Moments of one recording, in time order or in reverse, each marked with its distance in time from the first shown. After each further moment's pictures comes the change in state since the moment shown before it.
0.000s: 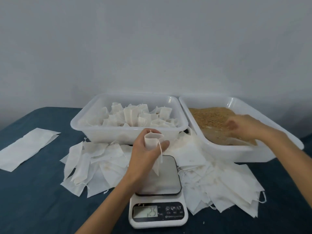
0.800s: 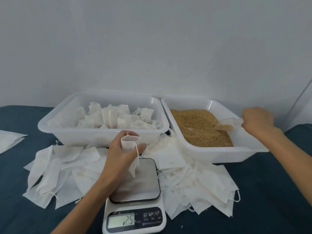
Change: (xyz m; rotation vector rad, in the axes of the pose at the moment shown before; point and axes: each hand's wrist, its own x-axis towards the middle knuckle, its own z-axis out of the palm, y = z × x) left_hand 0.012 -0.012 0.000 0.023 0.030 0.009; right_hand 0.002 0.071 -0.032 -0.602 0.297 0.454
